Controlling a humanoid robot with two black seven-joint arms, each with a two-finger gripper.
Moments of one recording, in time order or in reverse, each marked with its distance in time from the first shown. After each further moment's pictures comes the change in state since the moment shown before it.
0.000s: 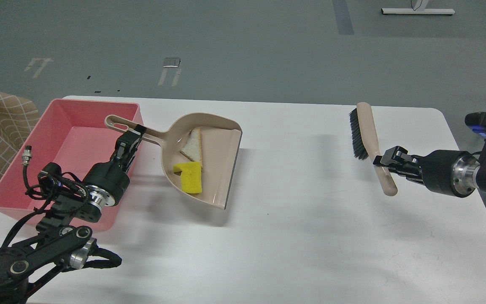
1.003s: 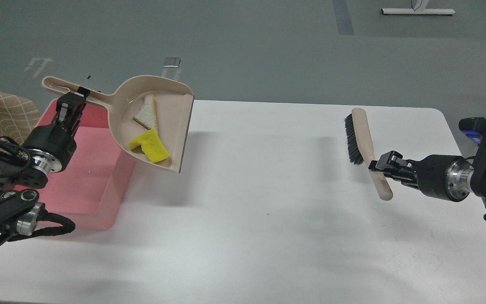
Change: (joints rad) left arm -0.093 0.234 -0.038 0.000 -0.167 0.000 -0.001; right arm -0.014 0.018 -0.003 -0.002 -0.002 0.000 -0.001
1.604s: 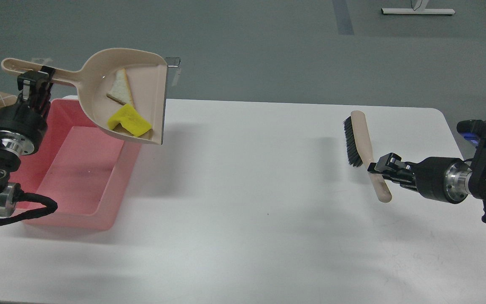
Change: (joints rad) left arm -0.002 0.086 -0.088 0.001 -0.146 0.000 0.002; right arm -0.008 0.007 -0.002 -0.004 -0.001 0.000 0.000
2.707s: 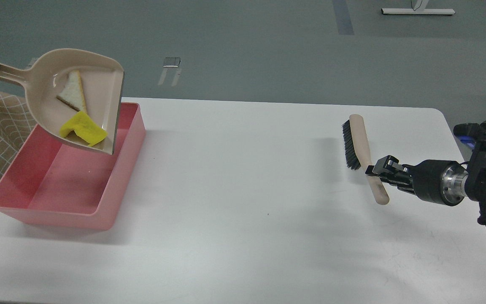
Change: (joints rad) left arm 0.115 0.239 0.011 0.001 -0.008 -0.018 -0.115; right arm -0.010 0.023 0.000 -0.017 -0.003 0.000 0.000
